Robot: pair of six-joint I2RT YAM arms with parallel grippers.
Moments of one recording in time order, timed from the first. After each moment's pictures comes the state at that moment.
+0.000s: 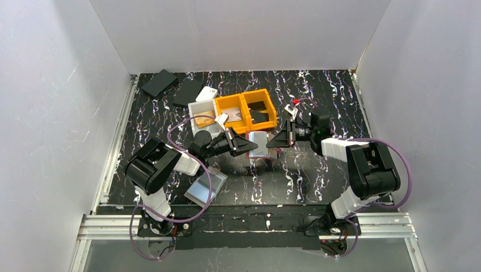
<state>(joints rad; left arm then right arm) -0.59 1.76 0.54 1.22 0.62 -1.35 0.22 1.59 0.68 0.53 -1.30 0.79</state>
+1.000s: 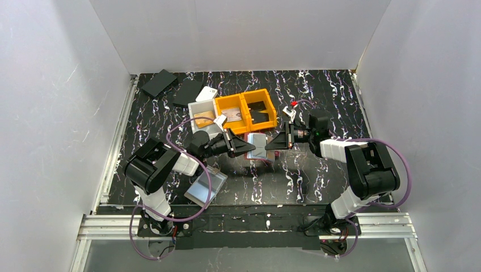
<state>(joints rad) -0.57 1.76 0.53 1.22 0.67 -1.38 0.24 1.60 0.66 0.54 -1.30 0.78</state>
